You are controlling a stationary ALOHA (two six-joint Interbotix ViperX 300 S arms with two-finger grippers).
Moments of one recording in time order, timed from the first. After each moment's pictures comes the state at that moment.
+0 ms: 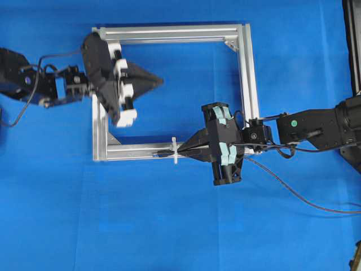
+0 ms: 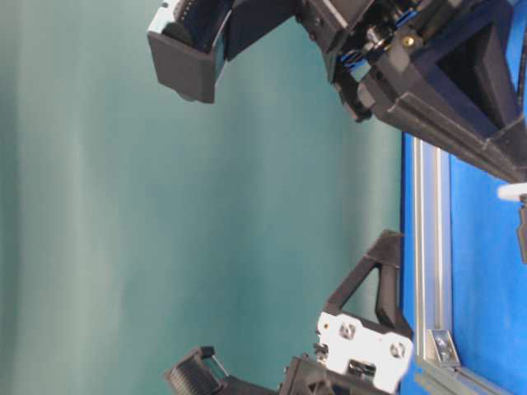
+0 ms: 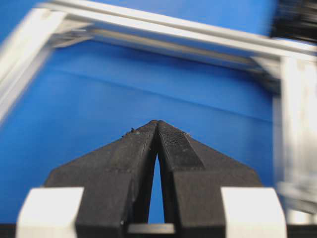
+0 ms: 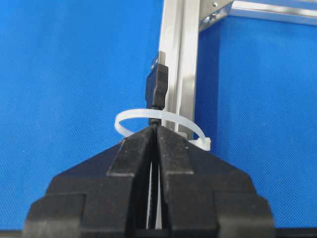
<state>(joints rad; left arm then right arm) 0.12 0.11 0.90 -0.09 -0.77 -0.05 0.10 0.08 0.80 -0.03 -0.37 0.13</state>
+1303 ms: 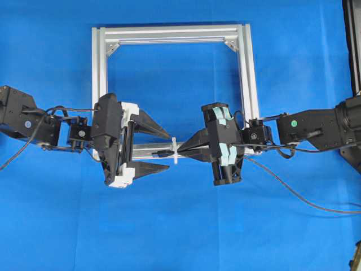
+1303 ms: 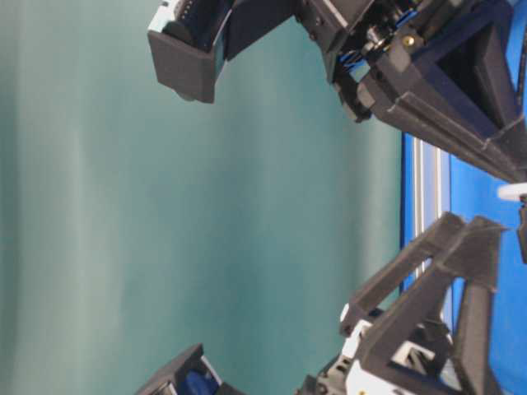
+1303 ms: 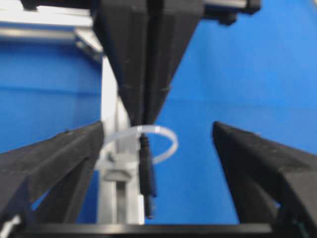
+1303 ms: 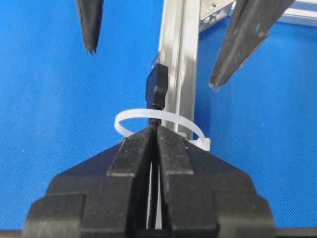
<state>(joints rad) -0.14 0.12 0.84 -0.08 -0.66 -0.11 0.10 0.08 0.80 -0.03 -0.37 0.12</state>
